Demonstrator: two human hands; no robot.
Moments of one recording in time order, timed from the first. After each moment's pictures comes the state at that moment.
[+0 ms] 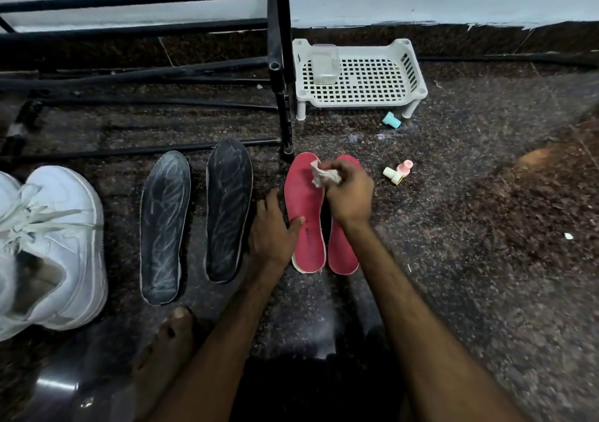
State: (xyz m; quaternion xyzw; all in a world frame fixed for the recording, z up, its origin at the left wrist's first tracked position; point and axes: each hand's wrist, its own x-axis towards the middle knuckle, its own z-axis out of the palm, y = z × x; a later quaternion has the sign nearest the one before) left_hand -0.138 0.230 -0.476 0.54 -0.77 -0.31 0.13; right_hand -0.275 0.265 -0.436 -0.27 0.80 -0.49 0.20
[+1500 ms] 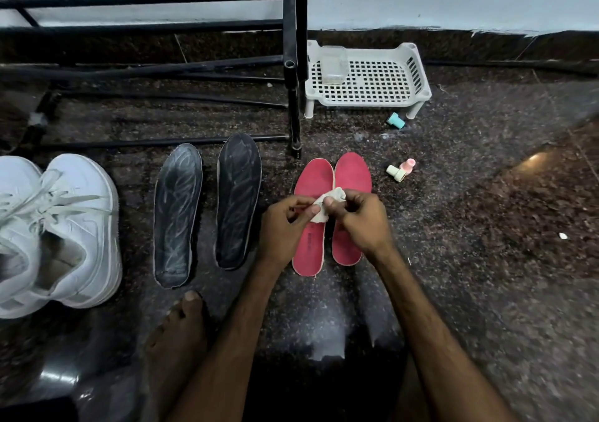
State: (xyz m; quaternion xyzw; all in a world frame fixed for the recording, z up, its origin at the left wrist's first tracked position) left_hand -0.122 0.250 -0.438 0.41 -0.65 -0.58 0.27; right_hand -0.265 0.322 -0.436 -0.32 0.75 -0.46 0.33
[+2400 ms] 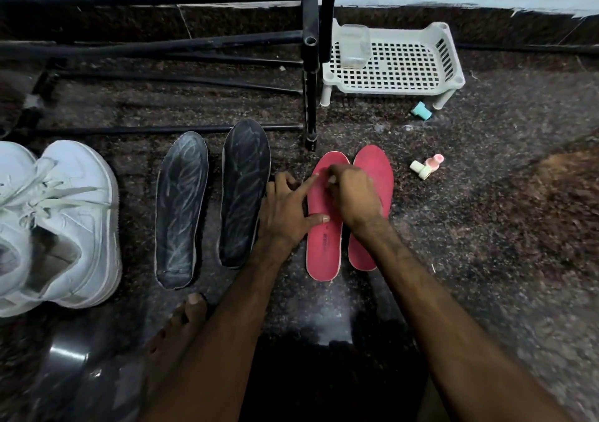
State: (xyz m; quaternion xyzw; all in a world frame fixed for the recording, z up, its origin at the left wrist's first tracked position) left_hand -0.127 0.202 -0.473 0.44 -0.87 -0.22 0.02; right_hand -0.266 0.255 -0.450 -0.51 0.83 -0.17 0.15
